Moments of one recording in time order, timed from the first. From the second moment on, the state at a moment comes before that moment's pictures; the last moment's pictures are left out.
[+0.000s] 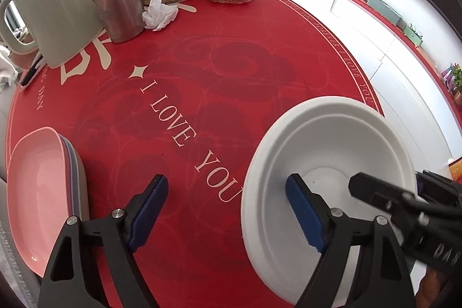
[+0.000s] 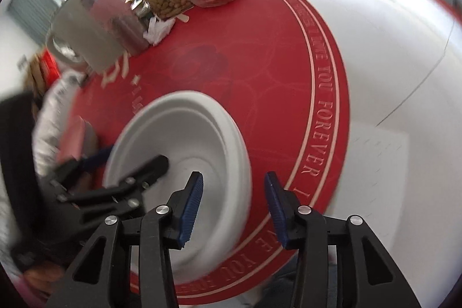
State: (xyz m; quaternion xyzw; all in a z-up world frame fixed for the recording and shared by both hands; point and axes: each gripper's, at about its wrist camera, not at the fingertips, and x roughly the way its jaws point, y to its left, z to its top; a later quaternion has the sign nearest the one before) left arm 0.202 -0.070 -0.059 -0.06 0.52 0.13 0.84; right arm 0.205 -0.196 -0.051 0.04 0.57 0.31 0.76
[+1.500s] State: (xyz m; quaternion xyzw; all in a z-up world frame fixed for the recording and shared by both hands) left arm 0.171 -0.068 -0.054 -0.09 0.50 0.08 0.86; right arm 0.170 -0.159 -0.049 -0.04 0.55 0.30 0.78
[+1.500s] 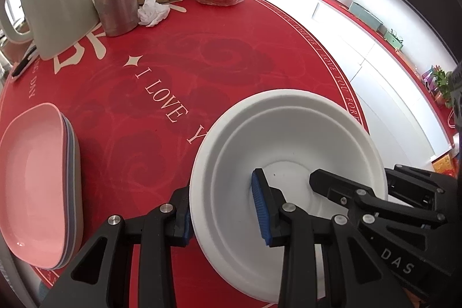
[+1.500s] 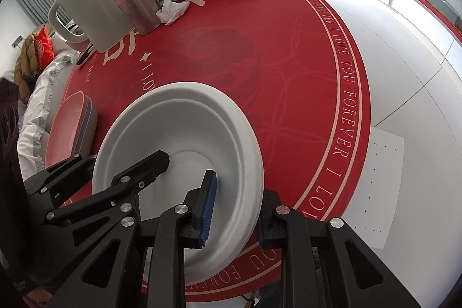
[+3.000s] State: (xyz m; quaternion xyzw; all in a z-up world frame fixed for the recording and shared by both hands) left arm 0.116 -0.013 -0.006 -0.12 0.42 0.14 0.89; right arm 0.133 -0.088 0.002 -0.08 0.51 0.33 0.79
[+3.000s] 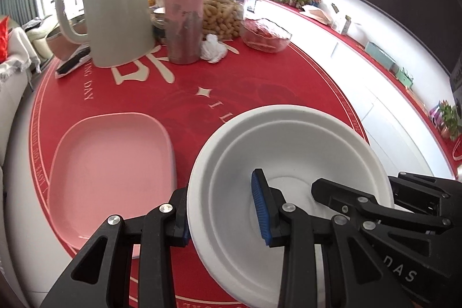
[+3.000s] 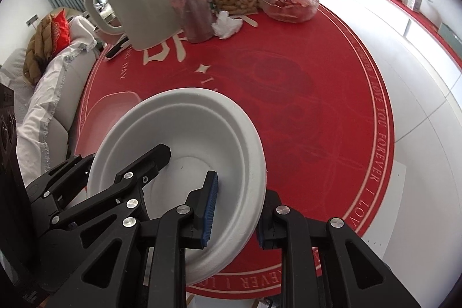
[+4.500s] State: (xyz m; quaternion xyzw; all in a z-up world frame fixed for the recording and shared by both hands) left arm 0.047 0.122 -0.003 -0.20 0.37 0.26 0.87; right arm 0.089 0.063 0.007 -0.15 0.49 0.42 0.75
